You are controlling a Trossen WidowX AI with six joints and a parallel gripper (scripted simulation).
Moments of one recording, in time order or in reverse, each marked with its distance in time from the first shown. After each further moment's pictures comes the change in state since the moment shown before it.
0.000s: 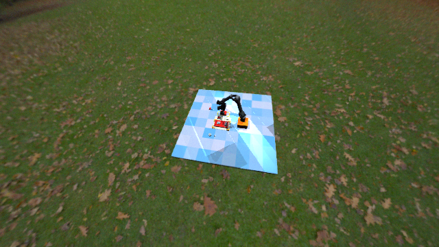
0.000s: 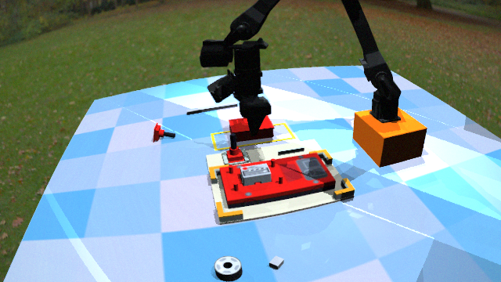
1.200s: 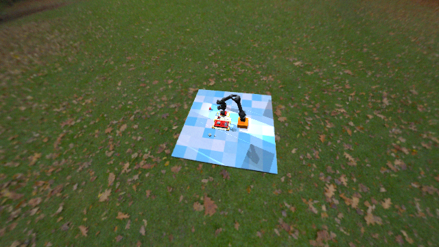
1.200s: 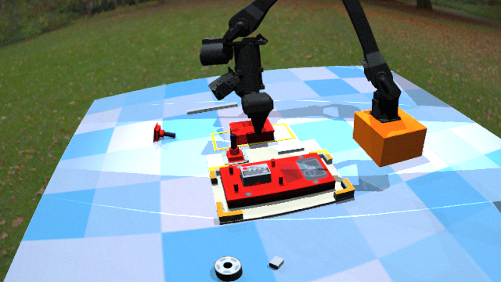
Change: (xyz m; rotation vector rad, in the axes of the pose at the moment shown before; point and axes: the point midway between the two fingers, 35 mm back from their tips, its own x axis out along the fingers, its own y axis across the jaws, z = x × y) arm -0.010 0.003 -0.006 -0.003 0.038 0.015
